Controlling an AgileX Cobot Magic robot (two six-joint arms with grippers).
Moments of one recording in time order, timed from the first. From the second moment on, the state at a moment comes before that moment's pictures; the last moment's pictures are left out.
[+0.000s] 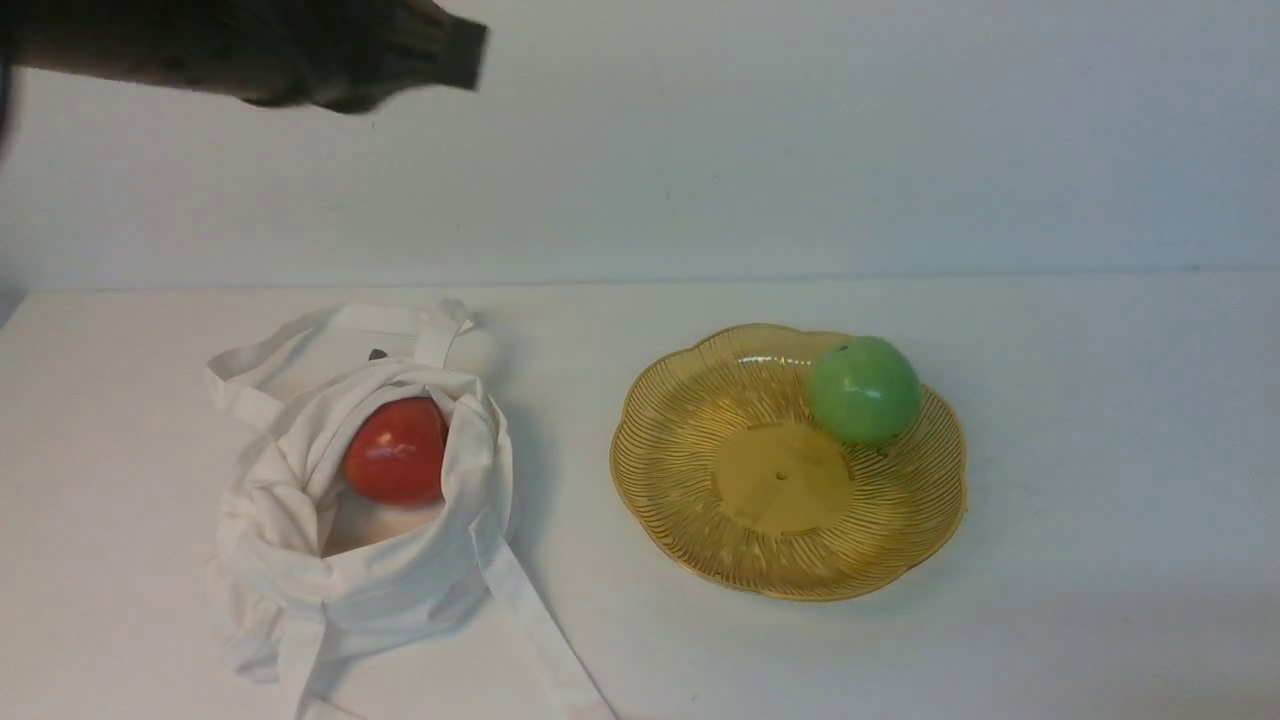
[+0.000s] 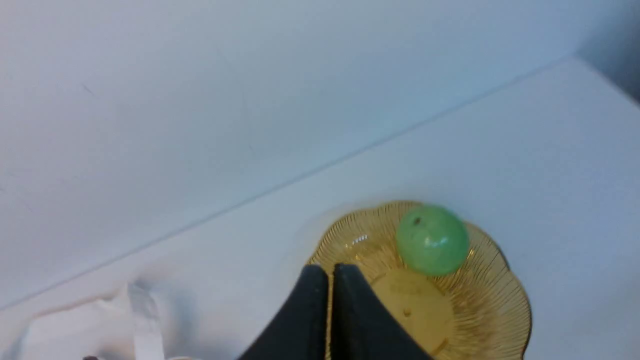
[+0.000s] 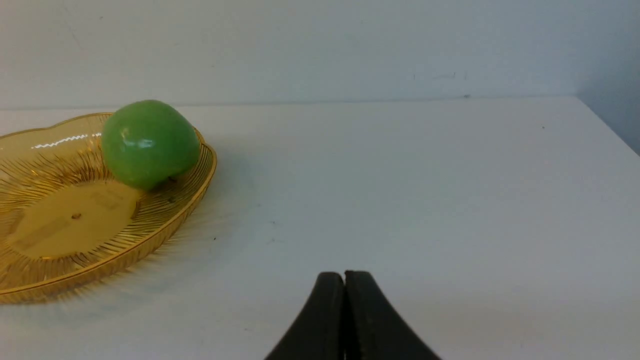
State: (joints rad) right arm -0.01 -0.01 0.02 -0.05 0.38 0.06; left arm -0.38 1.19 -1.42 -0.21 0.75 0.17
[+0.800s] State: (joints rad) right arm -0.01 -0.01 0.02 -0.05 0.38 0.06; left arm -0.38 0.42 -0.76 -0.13 0.49 0.14
